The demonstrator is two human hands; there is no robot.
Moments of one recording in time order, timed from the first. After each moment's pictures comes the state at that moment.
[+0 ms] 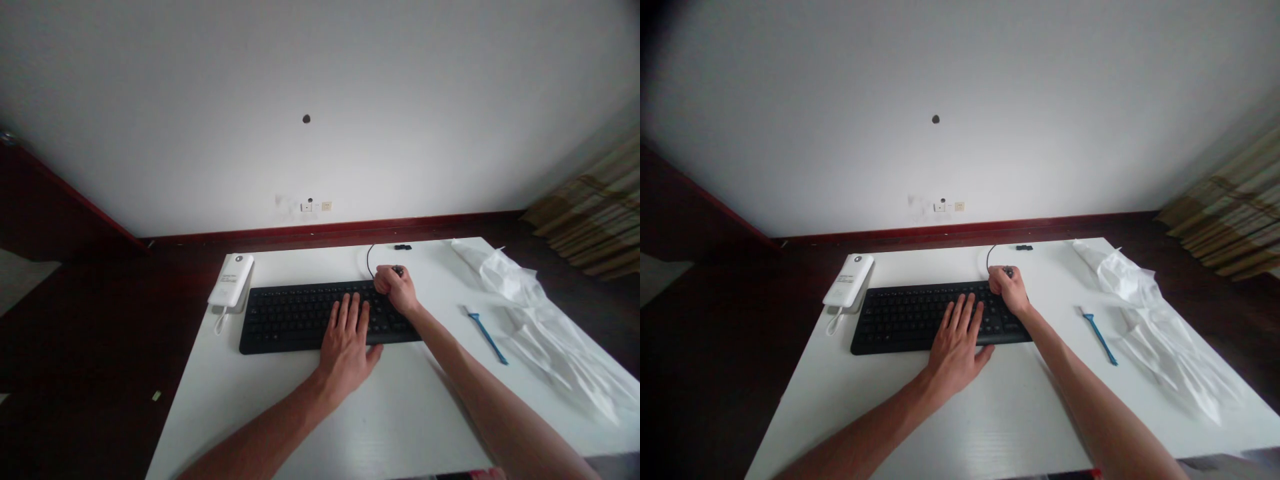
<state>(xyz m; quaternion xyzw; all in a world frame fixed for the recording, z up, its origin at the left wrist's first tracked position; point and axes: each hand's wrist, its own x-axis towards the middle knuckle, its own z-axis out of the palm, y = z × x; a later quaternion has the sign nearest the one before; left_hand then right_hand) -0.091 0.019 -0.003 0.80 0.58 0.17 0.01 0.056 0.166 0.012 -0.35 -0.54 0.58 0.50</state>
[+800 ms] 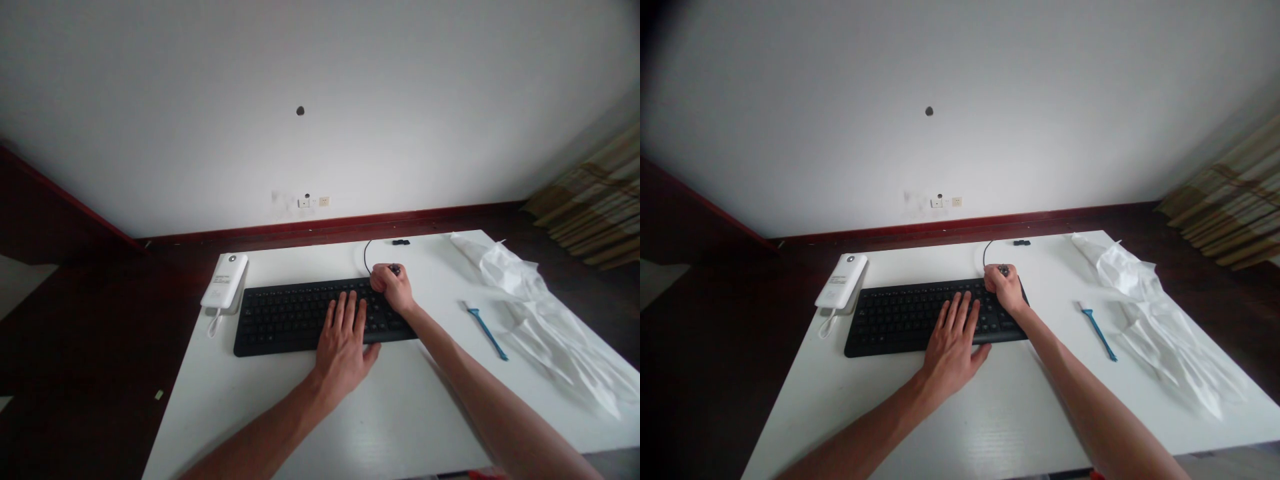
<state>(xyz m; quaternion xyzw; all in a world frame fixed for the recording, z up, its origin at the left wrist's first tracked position) -0.091 0.019 -0.004 0.80 0.58 0.17 0.00 0.052 0.160 0.015 -0.39 -0.56 0.54 0.50</state>
